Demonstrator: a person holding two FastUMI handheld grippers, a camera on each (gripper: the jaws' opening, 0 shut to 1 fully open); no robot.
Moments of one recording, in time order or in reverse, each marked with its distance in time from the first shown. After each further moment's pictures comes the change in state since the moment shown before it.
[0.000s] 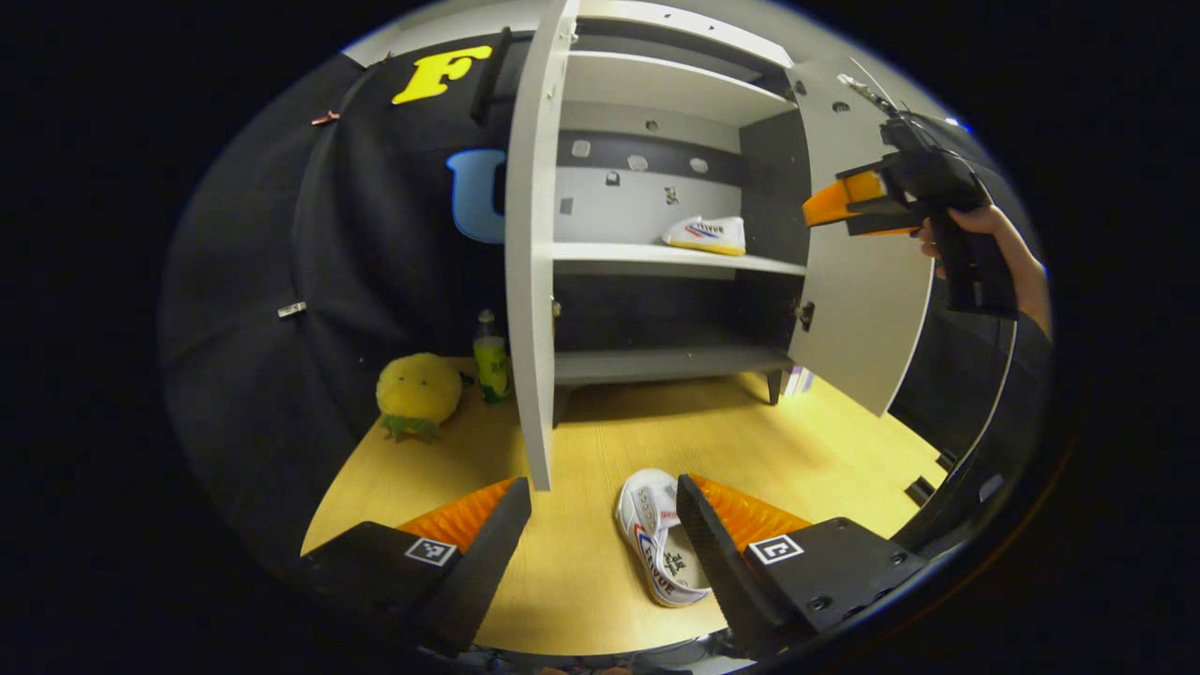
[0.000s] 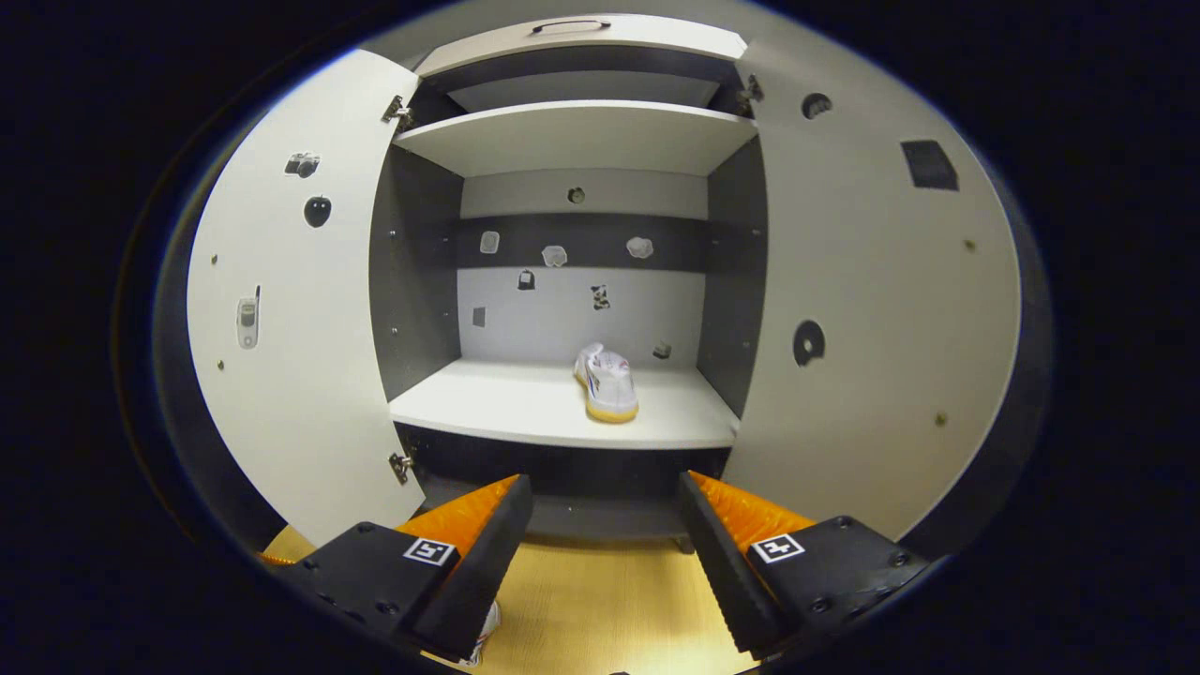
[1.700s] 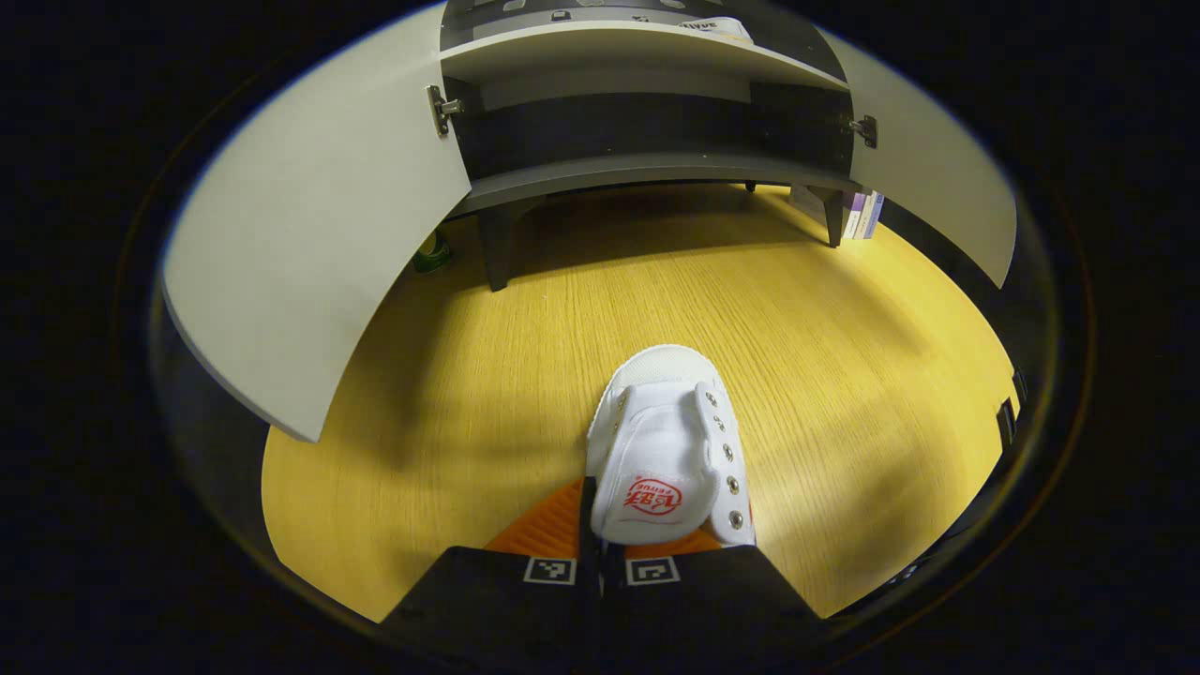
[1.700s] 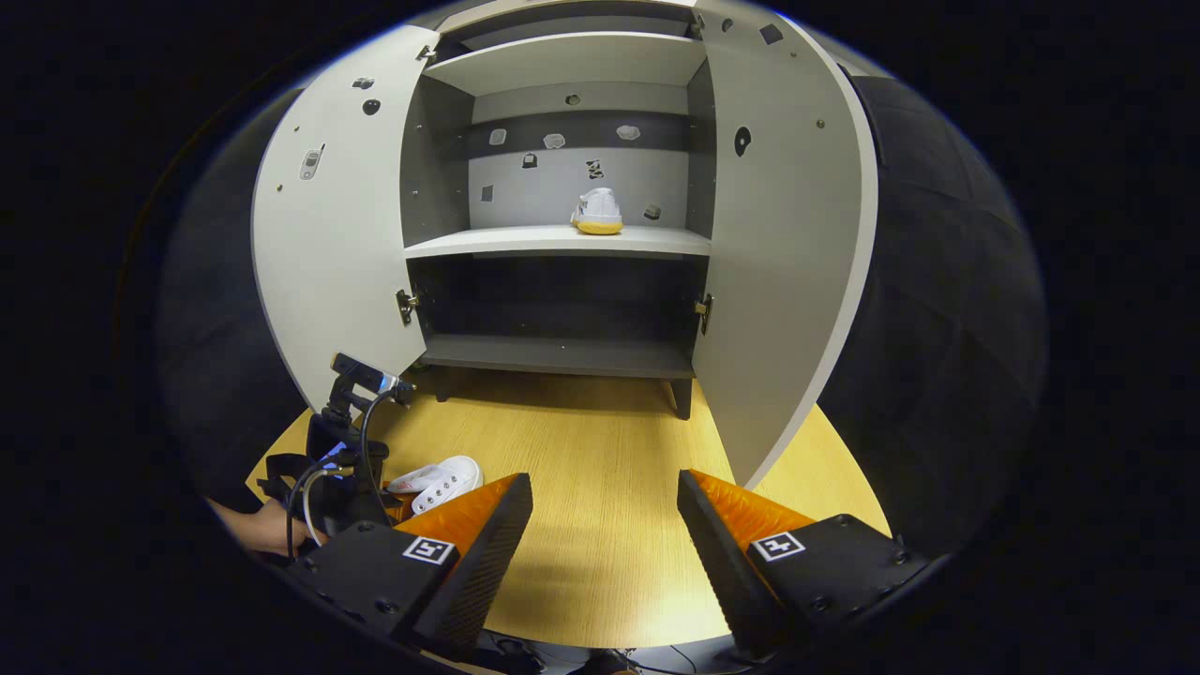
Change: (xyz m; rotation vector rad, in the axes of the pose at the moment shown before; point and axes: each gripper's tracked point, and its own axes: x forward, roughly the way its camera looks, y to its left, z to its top) left arm 0.150 -0.020 -0.118 0.054 0.429 0.092; right arm -0.074 -0.030 -0.171 -0.030 0.222 0.045
